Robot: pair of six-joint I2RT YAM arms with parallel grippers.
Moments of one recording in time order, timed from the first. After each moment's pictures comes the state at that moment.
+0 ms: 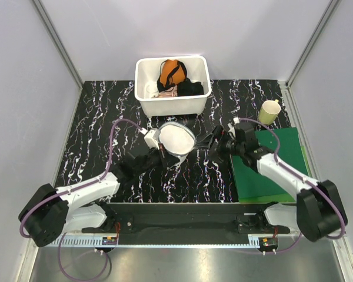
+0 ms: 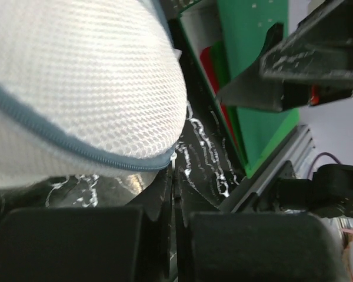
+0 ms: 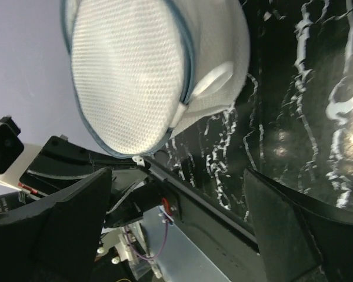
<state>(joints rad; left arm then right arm) -0.74 1.12 0.46 0.30 0.15 -0.75 0.39 1.28 0.70 -0.05 -0.51 1.03</state>
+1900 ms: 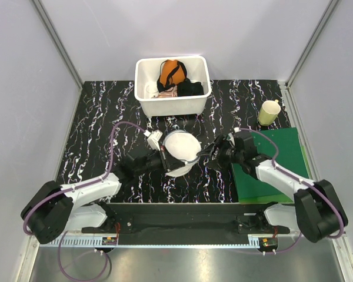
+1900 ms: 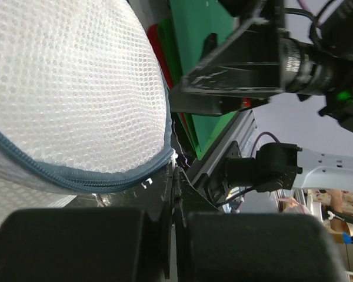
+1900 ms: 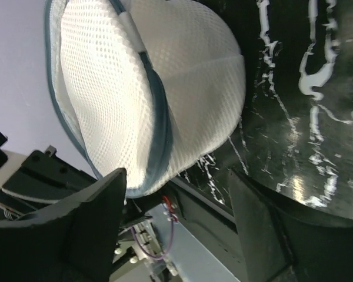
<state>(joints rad) -0.73 1.17 0.43 0.45 0.33 -0.91 0.40 1.22 0.54 0.03 -0.49 1.13</state>
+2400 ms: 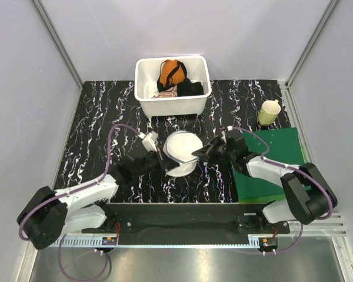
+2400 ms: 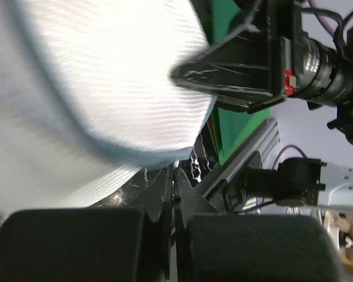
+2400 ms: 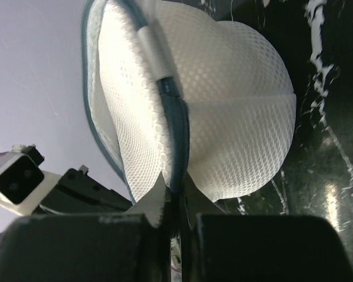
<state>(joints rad) -0.76 1.13 0.43 0.33 0.22 -0.91 0.49 1.40 0.55 0.31 -0.44 1.33</state>
